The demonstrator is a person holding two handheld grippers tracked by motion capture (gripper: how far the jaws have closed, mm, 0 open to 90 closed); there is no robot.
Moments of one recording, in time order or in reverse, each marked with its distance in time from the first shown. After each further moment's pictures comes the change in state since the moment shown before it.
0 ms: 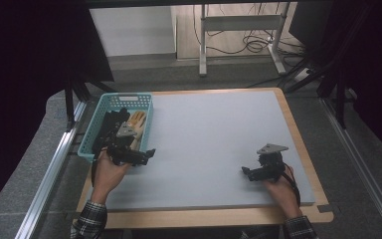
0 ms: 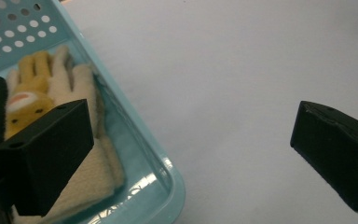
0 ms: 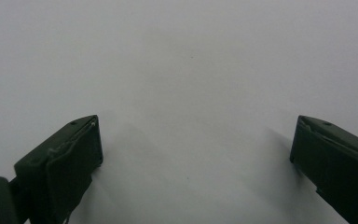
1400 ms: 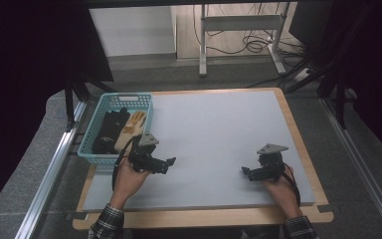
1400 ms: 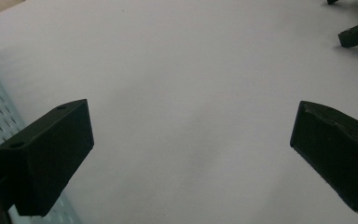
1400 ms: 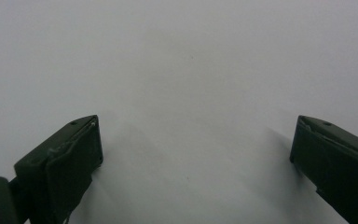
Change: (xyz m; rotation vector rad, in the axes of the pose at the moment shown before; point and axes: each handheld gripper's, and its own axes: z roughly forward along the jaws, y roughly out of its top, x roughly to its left) left arm -0.047 0.004 0.030 -0.035 -0.100 0.064; right arm 0.000 0.000 0.000 0.000 0.000 0.000
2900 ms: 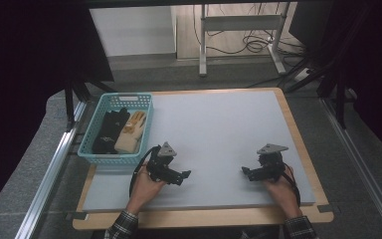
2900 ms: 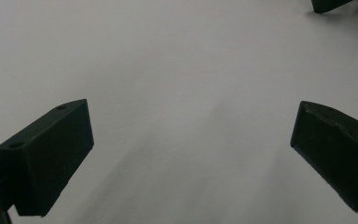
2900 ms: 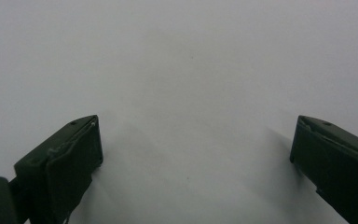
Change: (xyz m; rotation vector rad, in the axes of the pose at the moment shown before) left arm -0.029 -0.020 0.053 0.046 -0.128 0.015; right arm 0.000 0.000 0.000 0.000 0.000 0.001
